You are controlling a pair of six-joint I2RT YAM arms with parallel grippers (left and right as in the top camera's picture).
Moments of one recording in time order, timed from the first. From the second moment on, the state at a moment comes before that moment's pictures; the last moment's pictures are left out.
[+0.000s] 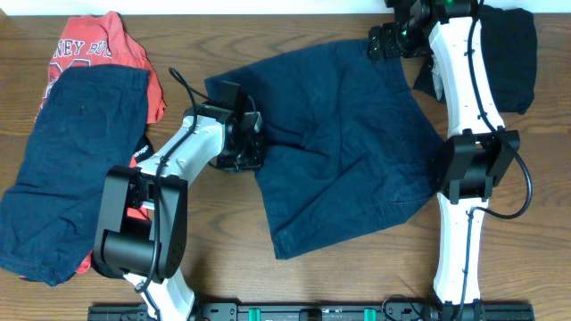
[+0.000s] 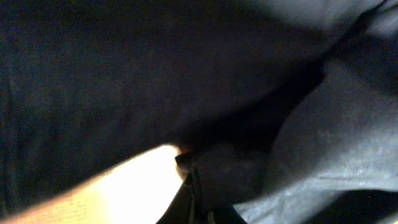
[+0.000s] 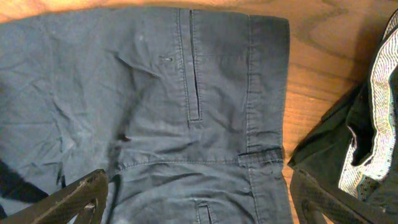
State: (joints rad) left arm -0.26 1.88 1.20 -0.81 0.32 -0.20; right arm 0.10 2.46 2.57 -1.29 -0.14 -0.03
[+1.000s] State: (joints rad) left arm -0.06 1.76 1.19 -1.04 0.01 -0.19; right arm 0.11 2.46 2.57 -1.33 -0.14 -0.04
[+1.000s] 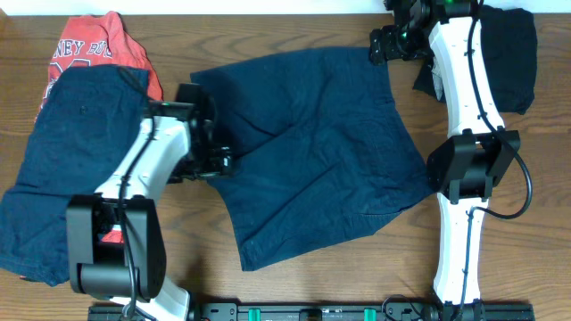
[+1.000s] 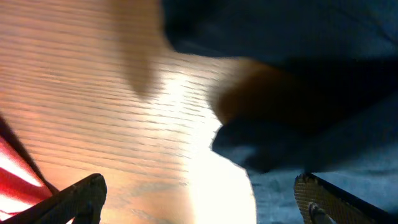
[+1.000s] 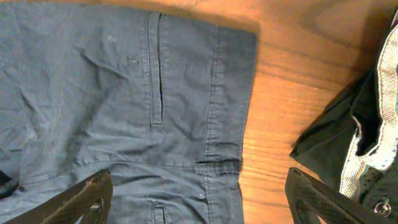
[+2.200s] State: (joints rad) left arm 0.09 1.76 1.21 -0.73 0.23 -0.14; right arm 0.36 2.75 2.58 -1.00 -0.04 -0.03
